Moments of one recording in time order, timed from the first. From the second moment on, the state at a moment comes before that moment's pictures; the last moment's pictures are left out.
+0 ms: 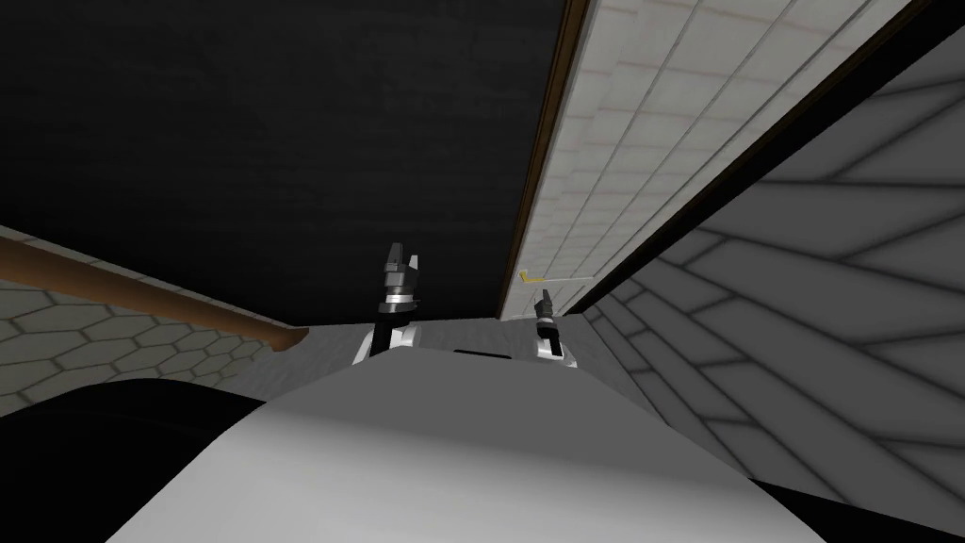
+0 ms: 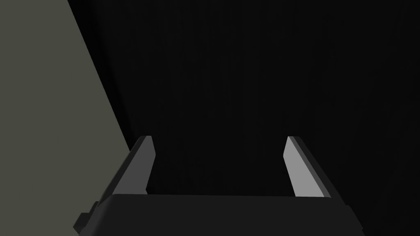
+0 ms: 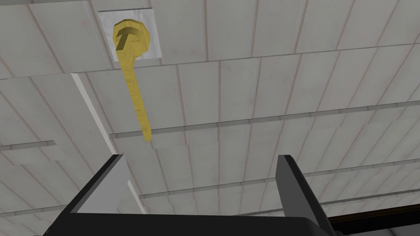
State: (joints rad) arm -0.06 -0.15 -0.06 -0.90 -0.07 -0.77 -0.12
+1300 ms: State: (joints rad) arm -0.18 -0.18 -0.07 -0.55 -0.07 -0.85 -0.12
